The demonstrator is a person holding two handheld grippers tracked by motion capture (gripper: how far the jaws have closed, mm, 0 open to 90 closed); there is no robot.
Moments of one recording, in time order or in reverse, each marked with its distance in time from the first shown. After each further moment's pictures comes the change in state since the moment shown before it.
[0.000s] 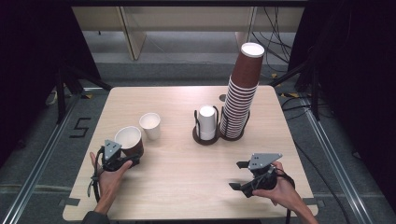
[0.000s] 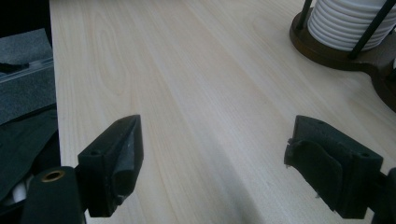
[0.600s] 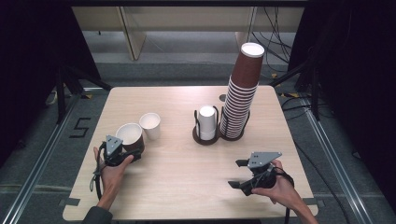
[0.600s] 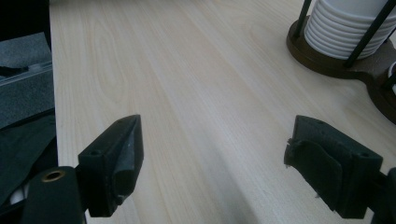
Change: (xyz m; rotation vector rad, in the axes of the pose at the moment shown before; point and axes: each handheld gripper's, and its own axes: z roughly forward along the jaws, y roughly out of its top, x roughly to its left) left arm 0.003 0.007 0.015 -0.042 0.018 -0.001; right arm -0.001 0.005 0.001 -0.015 -0.003 -0.005
